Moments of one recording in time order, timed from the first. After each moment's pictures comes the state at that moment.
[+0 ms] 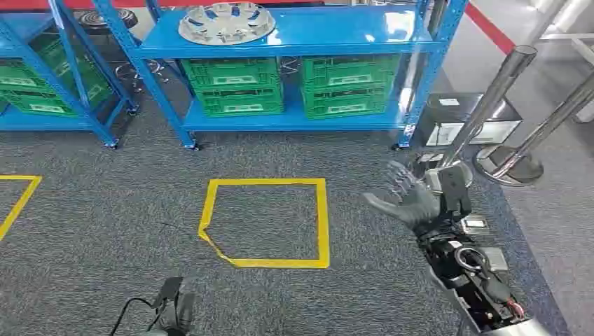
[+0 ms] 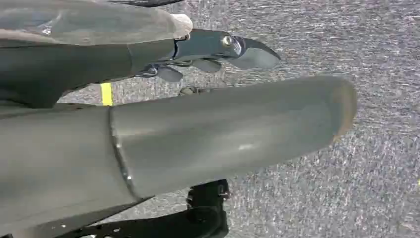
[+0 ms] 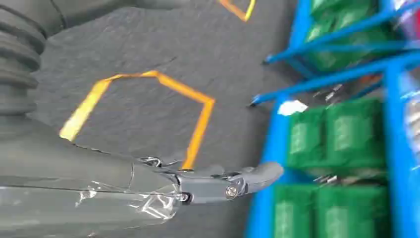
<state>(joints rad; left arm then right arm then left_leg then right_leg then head) -0.17 -0.03 -0.43 -0.23 0.39 0.16 -0.03 -0.26 -0.12 0.48 -1.10 -0.45 -0.15 -0.37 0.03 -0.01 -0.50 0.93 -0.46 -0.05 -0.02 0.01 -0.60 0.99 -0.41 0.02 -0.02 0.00</state>
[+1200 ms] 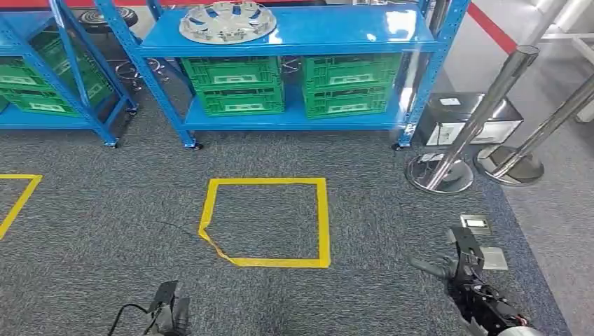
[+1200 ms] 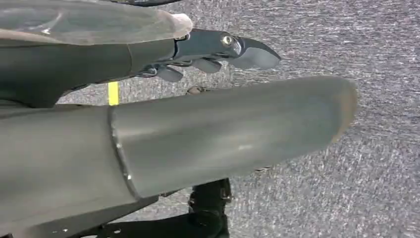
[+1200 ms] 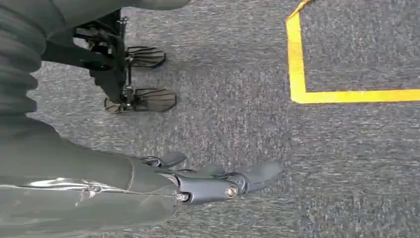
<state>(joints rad) -0.16 -0.02 -0.45 -0.23 0.45 0.18 -0.03 -0.28 -0.15 0.39 -0.36 -0.51 -0.20 -0.26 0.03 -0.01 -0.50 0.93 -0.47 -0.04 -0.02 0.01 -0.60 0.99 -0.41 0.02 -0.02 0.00</state>
